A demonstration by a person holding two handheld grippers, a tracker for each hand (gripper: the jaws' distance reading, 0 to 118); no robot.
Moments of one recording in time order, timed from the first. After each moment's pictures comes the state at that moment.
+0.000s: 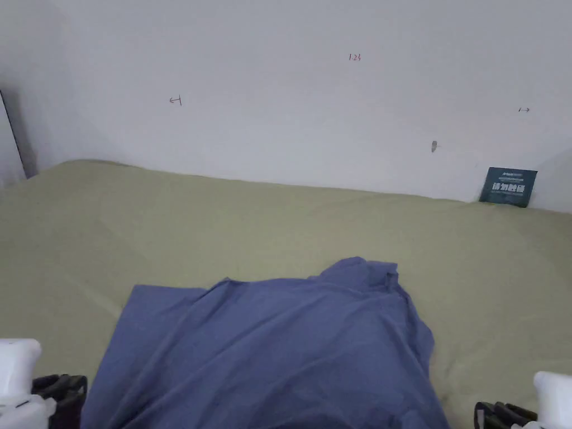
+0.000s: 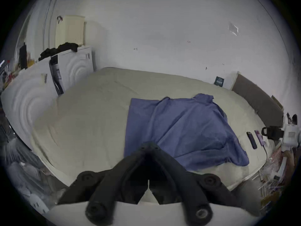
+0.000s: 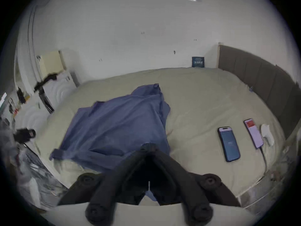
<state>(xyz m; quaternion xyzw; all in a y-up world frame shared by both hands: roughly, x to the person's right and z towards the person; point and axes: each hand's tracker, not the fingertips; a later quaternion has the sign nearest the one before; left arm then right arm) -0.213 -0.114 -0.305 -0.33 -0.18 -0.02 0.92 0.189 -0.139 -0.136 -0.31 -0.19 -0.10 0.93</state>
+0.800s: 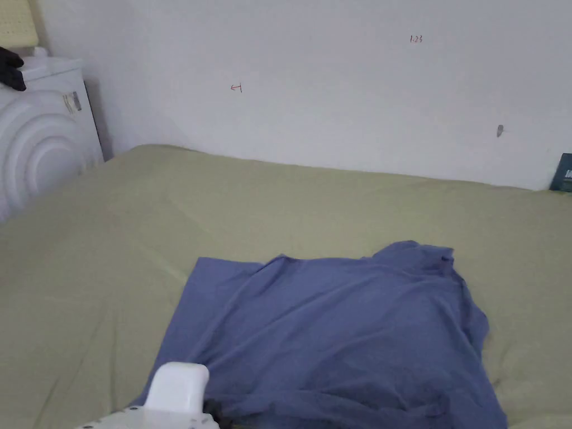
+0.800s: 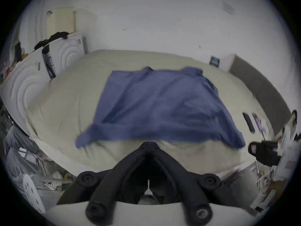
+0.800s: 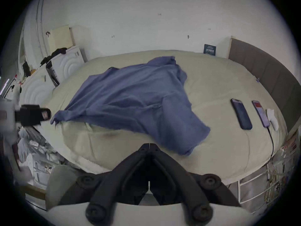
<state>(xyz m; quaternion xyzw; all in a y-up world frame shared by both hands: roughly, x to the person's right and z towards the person) -0.192 -0.171 -0.260 -0.39 -0.17 -0.02 0.91 0.131 -0.202 -0.084 -0.36 -0.14 -0.10 0.92</state>
